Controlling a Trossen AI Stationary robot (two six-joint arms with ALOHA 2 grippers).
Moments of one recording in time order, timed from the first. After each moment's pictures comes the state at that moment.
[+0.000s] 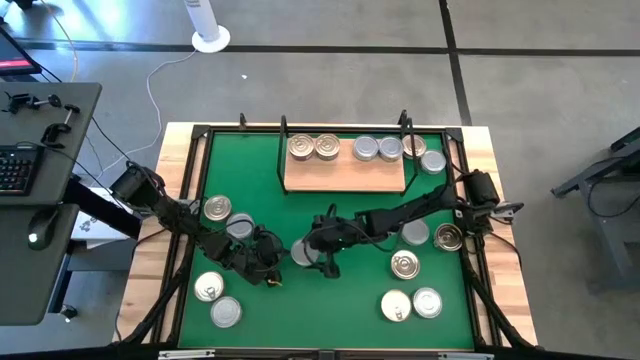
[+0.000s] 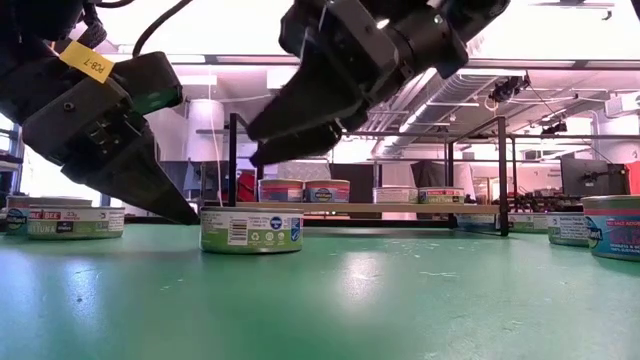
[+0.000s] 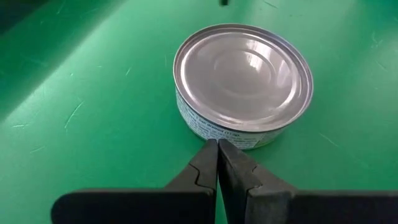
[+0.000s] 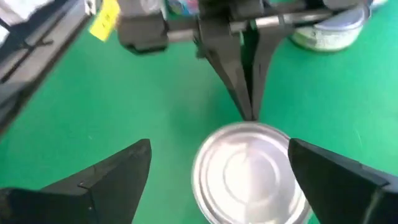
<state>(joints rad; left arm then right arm) -0.55 1.64 0.58 0.16 -0.64 -0.74 0.19 1.94 1.18 0.15 -0.08 0.07</state>
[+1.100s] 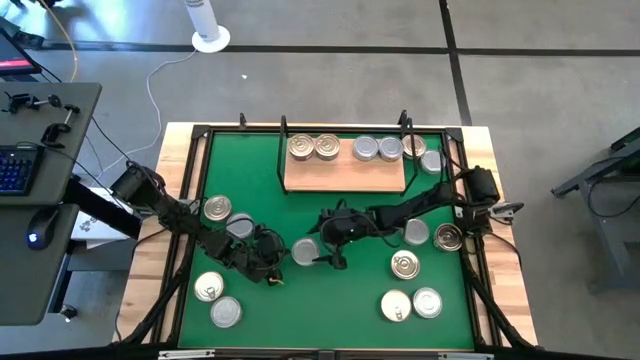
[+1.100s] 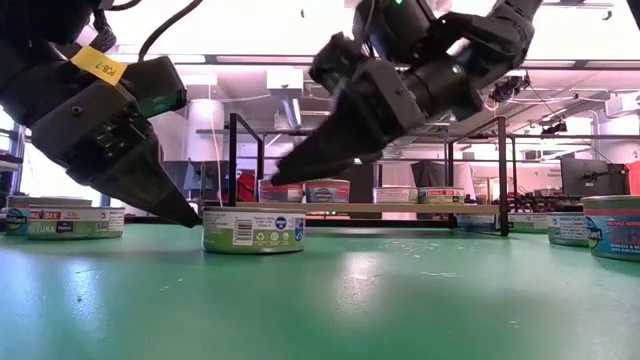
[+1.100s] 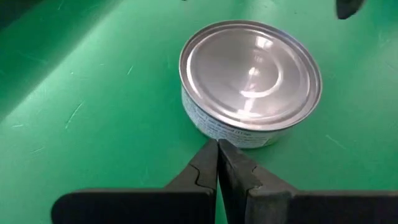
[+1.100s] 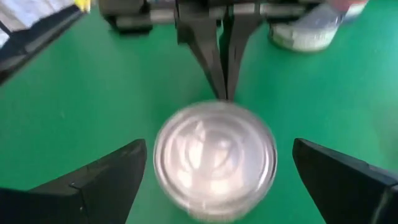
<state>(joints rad) -0.54 1.64 0.58 0.16 -0.62 -0.73 0.12 1.93 0.96 0.44 -0.13 -0.02</state>
